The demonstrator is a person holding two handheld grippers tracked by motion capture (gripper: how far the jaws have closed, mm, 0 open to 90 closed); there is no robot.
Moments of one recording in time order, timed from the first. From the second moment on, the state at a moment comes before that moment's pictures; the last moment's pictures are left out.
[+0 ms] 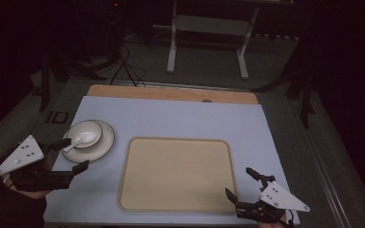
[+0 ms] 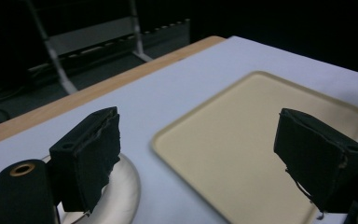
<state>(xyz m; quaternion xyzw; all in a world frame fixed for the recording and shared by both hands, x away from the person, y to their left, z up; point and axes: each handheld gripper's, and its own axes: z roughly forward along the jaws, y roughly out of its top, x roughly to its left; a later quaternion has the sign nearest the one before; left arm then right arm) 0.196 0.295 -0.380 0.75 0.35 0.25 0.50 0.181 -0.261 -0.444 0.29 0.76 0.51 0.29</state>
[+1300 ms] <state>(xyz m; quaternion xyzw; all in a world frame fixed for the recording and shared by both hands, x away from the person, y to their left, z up) 0.246 0.363 -0.443 0.69 0.53 0.18 0.45 0.181 -0.258 -0.444 0.28 0.76 0.51 0.29</state>
